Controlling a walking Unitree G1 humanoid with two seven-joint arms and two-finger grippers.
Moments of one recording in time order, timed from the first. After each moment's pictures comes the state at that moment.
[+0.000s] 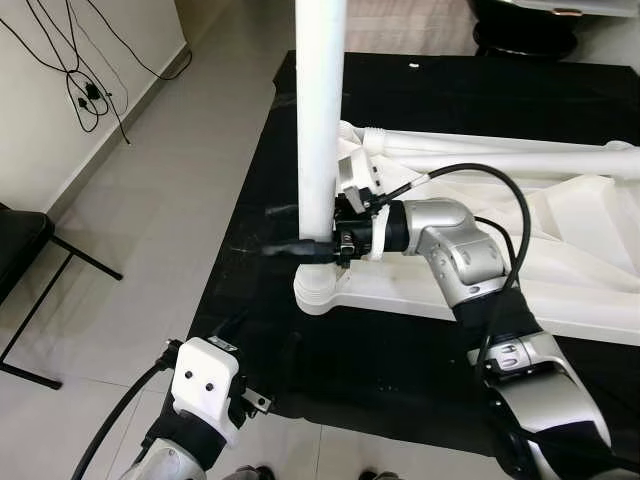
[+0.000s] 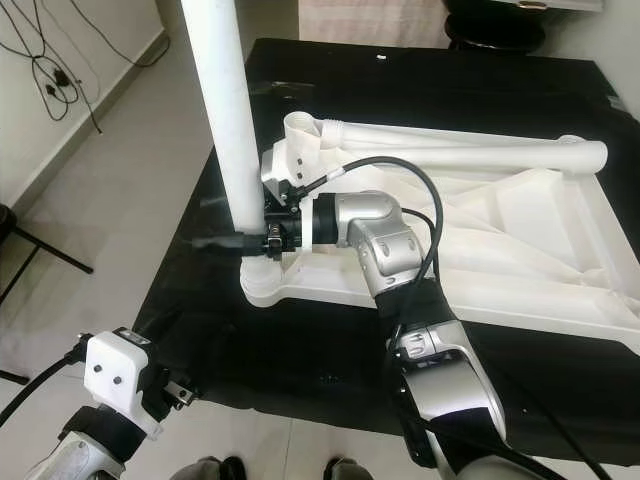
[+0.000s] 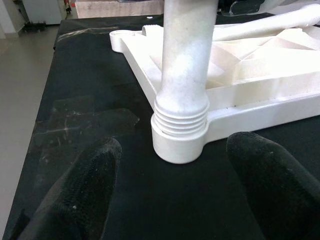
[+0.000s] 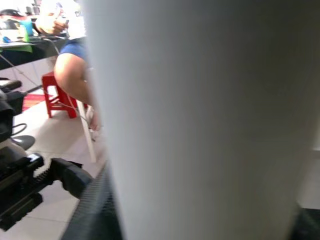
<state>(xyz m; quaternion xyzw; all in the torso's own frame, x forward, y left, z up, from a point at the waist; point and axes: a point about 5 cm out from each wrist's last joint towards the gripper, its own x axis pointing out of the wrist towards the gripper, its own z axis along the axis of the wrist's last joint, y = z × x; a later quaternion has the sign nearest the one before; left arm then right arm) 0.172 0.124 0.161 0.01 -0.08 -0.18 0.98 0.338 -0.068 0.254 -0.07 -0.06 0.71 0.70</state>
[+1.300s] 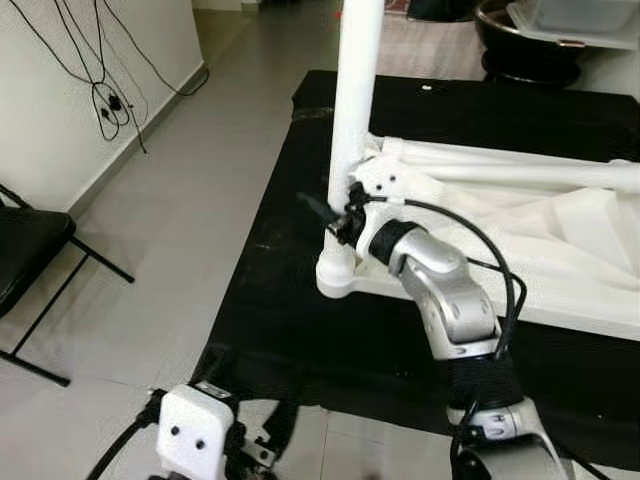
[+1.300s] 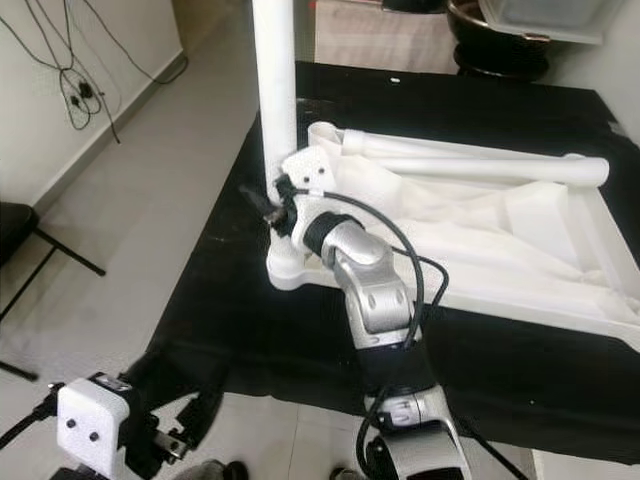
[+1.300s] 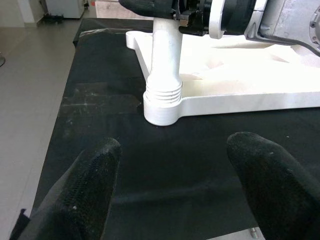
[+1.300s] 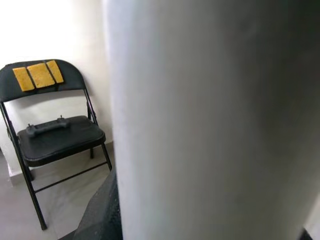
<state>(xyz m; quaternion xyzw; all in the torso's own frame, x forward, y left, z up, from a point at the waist) 0.122 0.113 0.171 -0.03 -0.04 -0.16 0.99 0.346 -0.083 0.234 -0.05 -0.06 0.33 0.94</state>
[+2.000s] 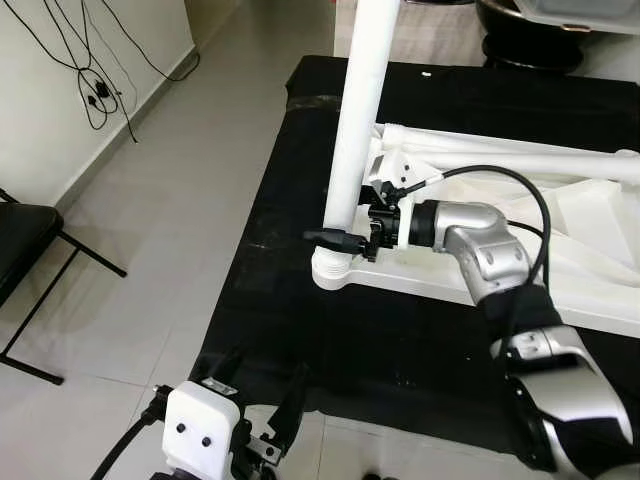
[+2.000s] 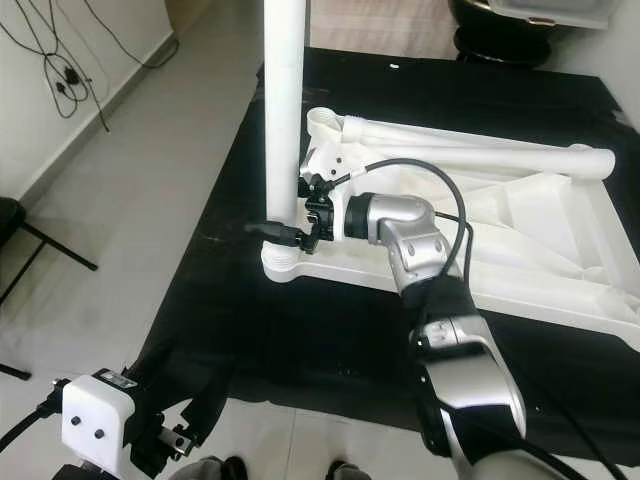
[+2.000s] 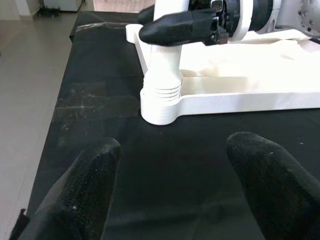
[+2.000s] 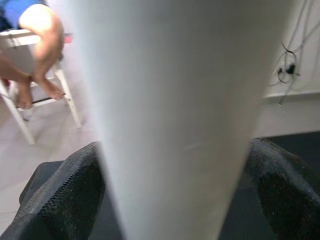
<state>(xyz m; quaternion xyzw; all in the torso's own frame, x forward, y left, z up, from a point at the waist) 0.124 0.108 0.175 -0.03 -0.05 -0.17 0.98 0.371 -0.113 0.243 -0.10 -0.01 0.59 0.80</state>
